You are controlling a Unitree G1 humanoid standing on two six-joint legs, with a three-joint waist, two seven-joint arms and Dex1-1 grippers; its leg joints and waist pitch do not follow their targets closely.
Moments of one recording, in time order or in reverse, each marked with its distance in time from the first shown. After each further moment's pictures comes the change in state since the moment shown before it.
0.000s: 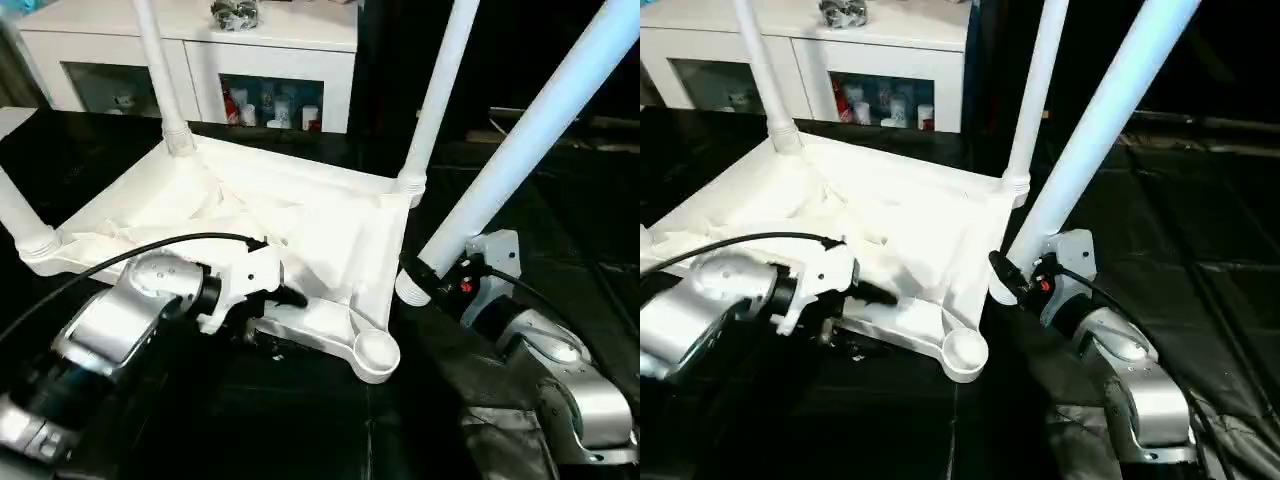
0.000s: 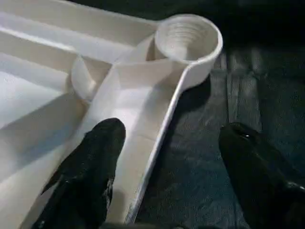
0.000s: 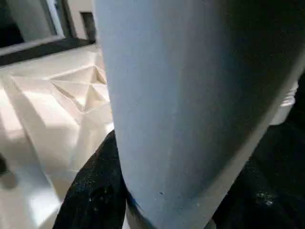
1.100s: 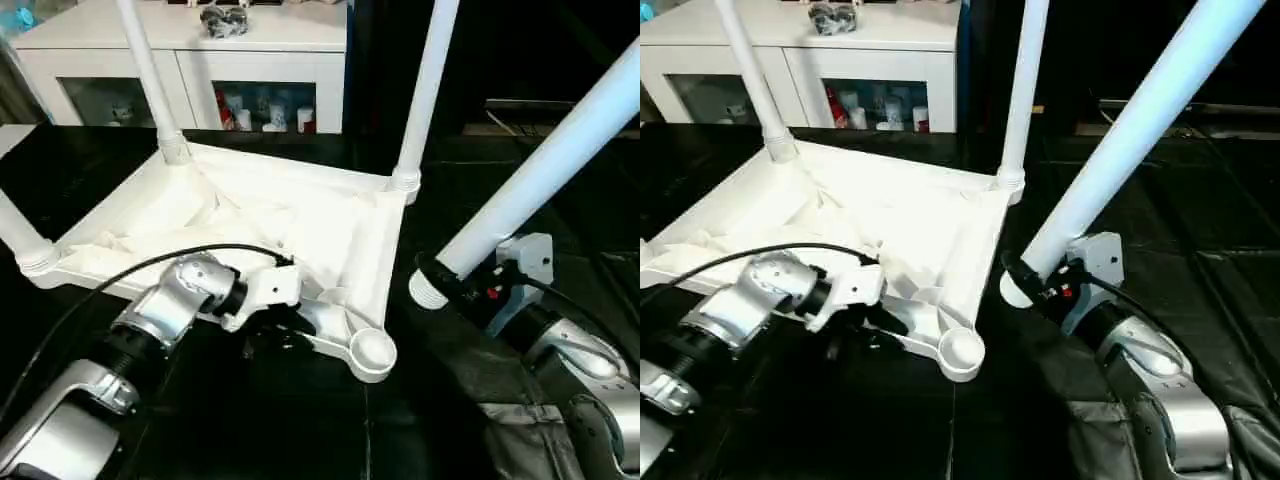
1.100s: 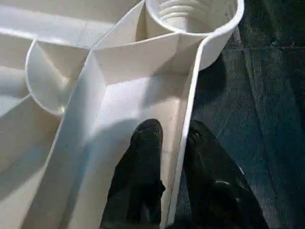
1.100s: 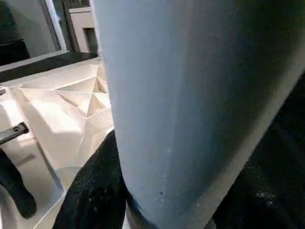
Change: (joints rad) left arm -0.116 -0.191 -0.064 0.454 0.127 -0.323 -0.056; right arm 0.059 -0.049 -0.047 -0.075 0.049 -0.006 0.034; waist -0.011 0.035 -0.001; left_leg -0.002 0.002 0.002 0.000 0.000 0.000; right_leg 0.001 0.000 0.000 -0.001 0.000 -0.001
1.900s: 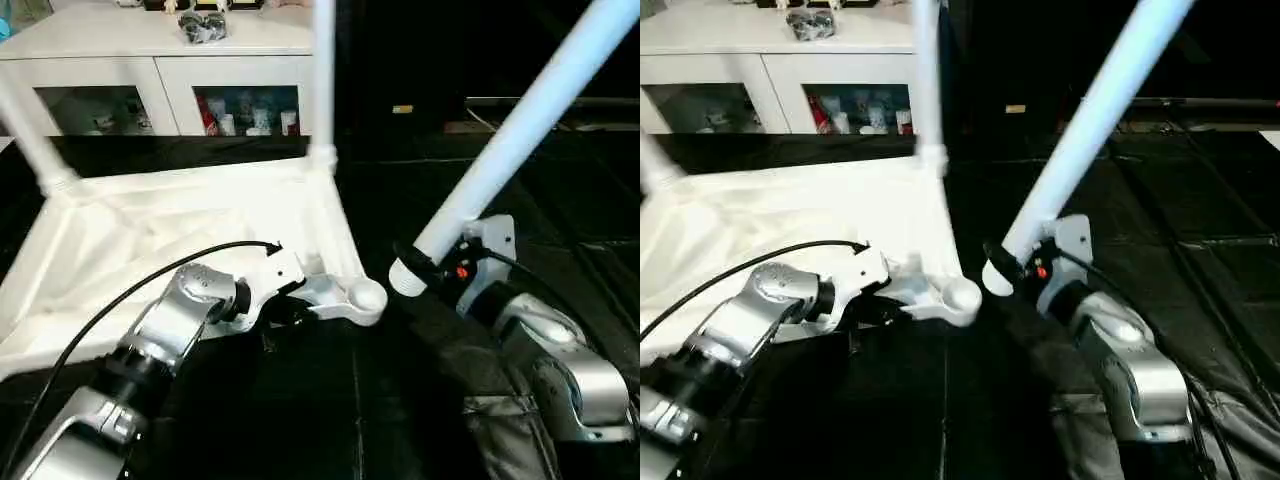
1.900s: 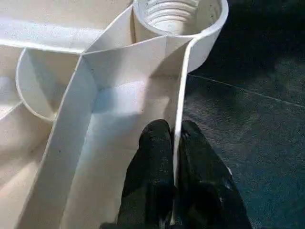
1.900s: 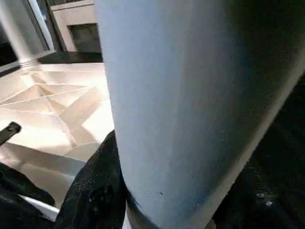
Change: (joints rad) left arm 0.130 -0.058 0.138 -0.250 0.016 0.424 0.325; right arm -0.160 0.052 0.051 0.177 -0.028 0.043 -0.045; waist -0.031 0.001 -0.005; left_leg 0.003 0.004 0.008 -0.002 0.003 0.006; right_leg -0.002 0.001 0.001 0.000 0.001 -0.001
